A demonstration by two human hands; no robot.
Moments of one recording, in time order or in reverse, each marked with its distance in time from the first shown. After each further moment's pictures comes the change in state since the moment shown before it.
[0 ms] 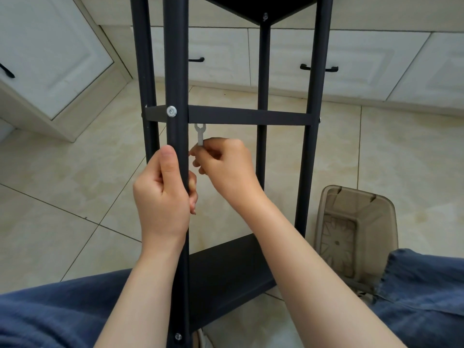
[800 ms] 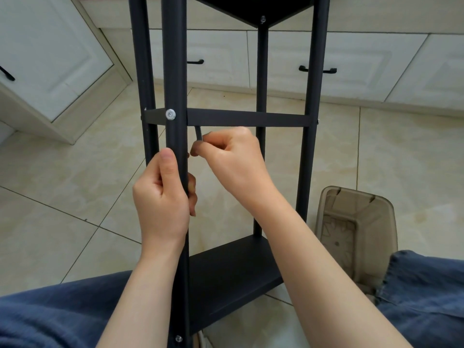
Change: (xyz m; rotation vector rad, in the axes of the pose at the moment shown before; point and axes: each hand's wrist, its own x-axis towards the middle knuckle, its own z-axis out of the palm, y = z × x) left_hand -0.001 0.004 0.000 0.019 0.019 -0.002; right_hand -0.007 -0.024 -0.020 -0.027 0.009 -0.085
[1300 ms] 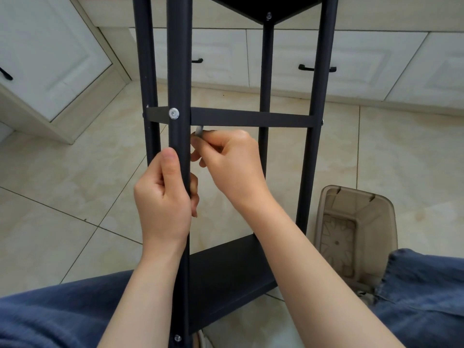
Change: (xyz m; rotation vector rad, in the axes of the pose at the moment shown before) left_hand -0.001 -0.001 0.002 -0.014 -0.030 0.026; right_hand 0.000 0.011 0.010 0.048 0.086 -0.068
